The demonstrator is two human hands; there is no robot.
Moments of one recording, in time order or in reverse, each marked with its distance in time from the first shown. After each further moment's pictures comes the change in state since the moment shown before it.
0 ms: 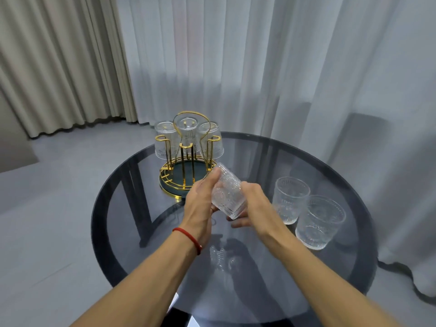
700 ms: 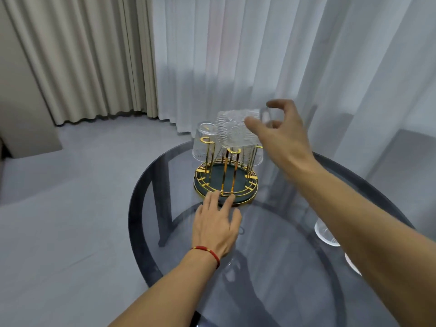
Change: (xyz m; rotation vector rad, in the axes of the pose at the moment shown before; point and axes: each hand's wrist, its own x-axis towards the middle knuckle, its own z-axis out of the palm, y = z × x) left_hand 0.039 -0.035 -0.103 1.469 0.074 0.383; right_hand 0.080 -0.133 0.055 -0.230 0.260 -0.488
